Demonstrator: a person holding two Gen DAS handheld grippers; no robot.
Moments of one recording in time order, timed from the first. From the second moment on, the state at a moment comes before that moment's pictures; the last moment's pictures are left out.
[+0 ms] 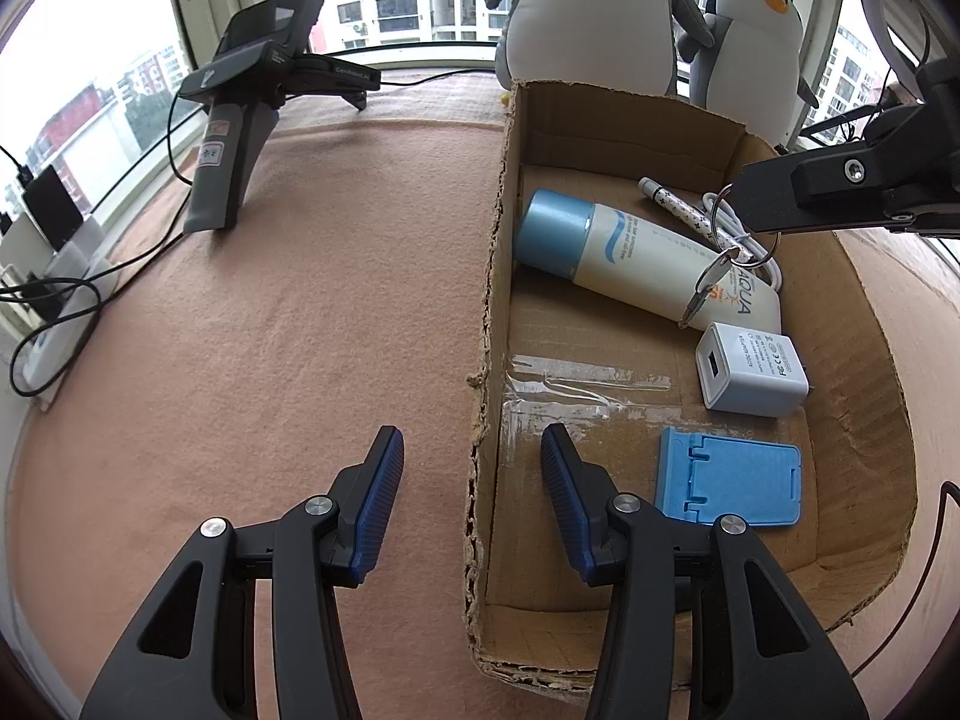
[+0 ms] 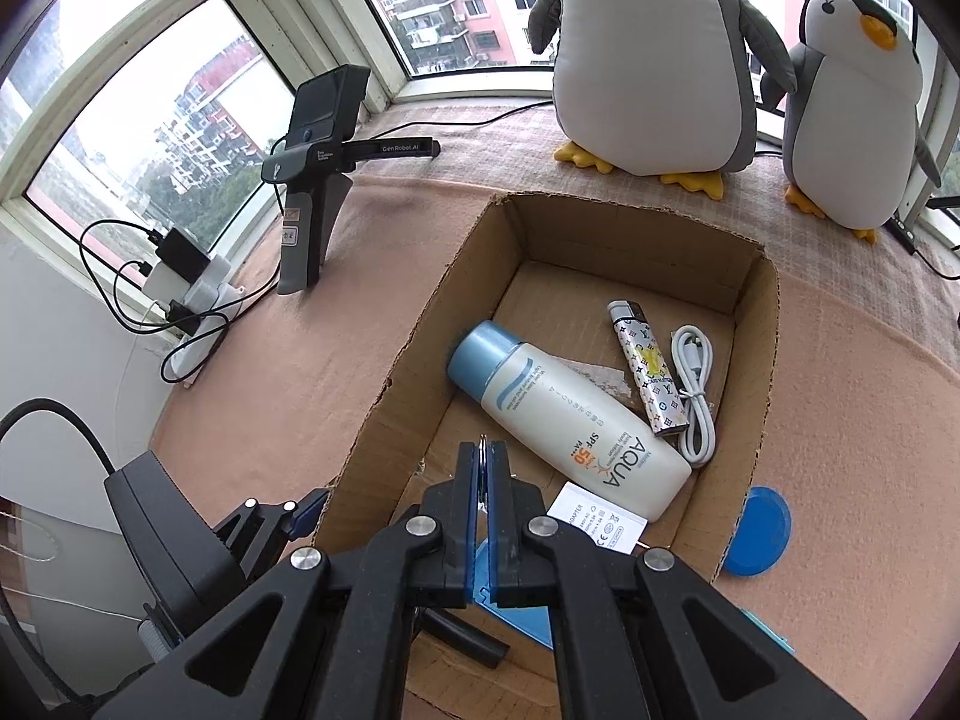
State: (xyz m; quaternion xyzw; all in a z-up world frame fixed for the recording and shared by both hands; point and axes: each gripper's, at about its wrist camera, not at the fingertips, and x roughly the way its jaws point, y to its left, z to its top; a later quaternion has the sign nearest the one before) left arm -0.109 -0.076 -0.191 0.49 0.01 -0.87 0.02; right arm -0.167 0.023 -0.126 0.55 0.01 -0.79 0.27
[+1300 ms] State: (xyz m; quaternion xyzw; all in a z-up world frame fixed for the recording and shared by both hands) left arm -0.108 -0.077 -0.190 0.49 0.01 -0.87 0.02; right arm -0.166 0.165 -0.138 0.53 0.02 -0.84 0.13
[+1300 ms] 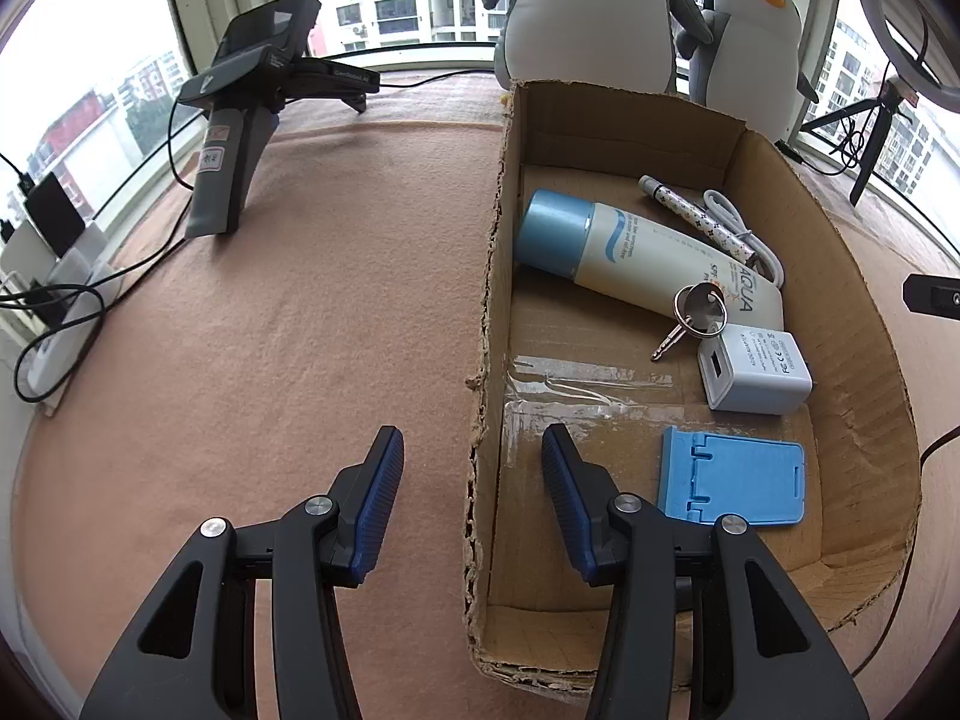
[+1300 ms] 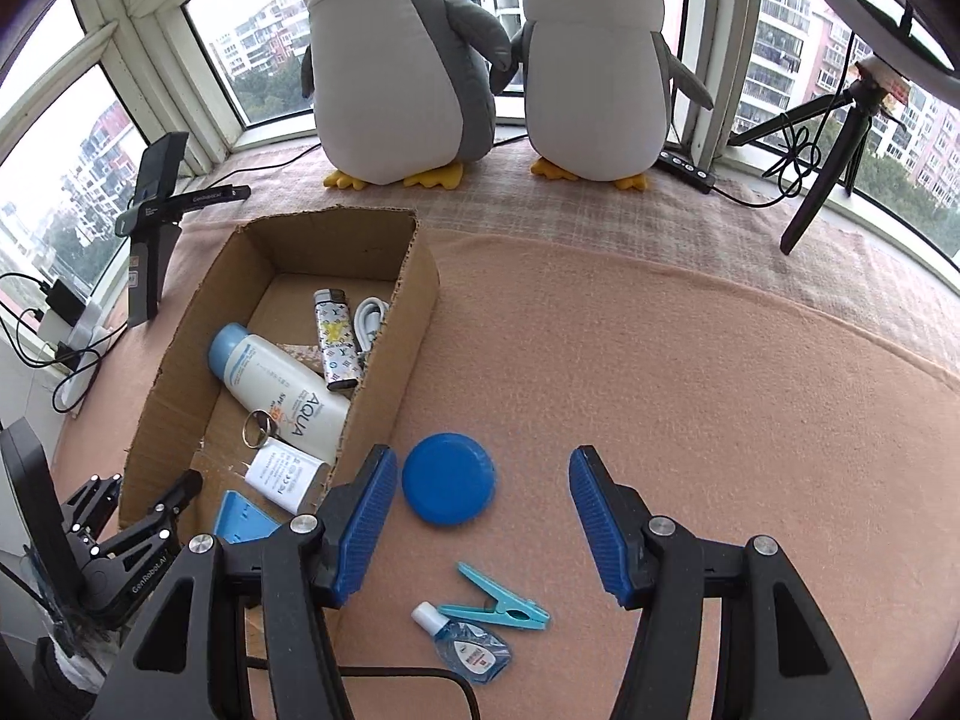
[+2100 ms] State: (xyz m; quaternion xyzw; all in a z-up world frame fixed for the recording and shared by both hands) left arm -0.108 -0.077 -0.189 0.49 0.01 -0.87 0.02; right arm -0.114 0.182 -0.194 0.57 0.17 -0.78 0.17
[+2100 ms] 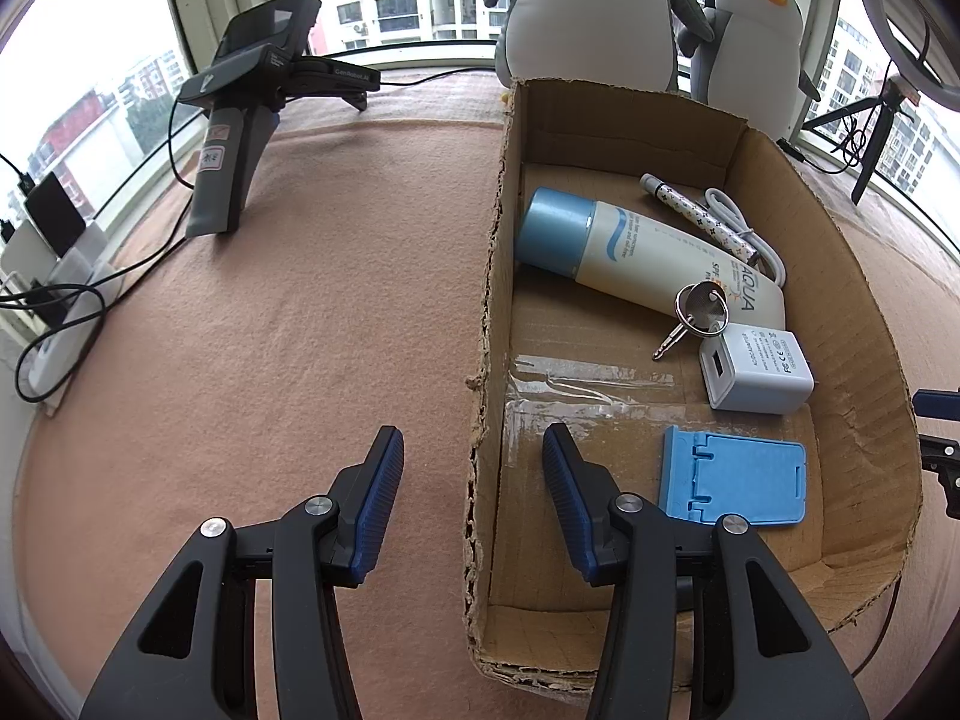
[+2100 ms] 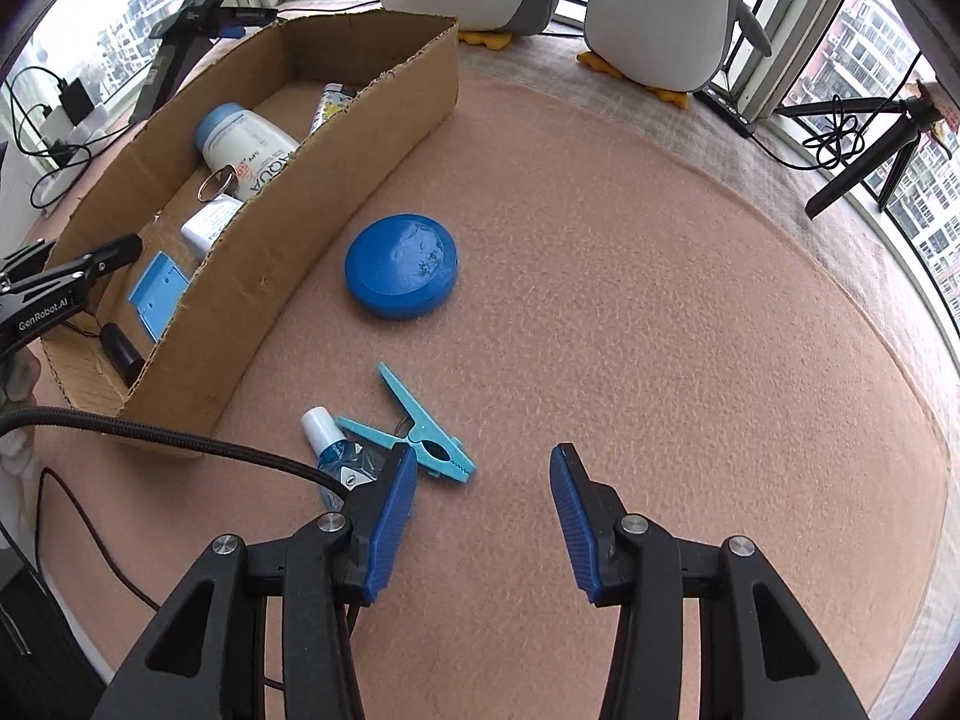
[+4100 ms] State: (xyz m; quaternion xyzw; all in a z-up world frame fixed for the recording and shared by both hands) left arm -0.107 -0.078 -0.190 0.49 0.01 -0.87 0.02; right arm -0.125 0.152 -0.136 0.51 0.04 -0.84 0.20
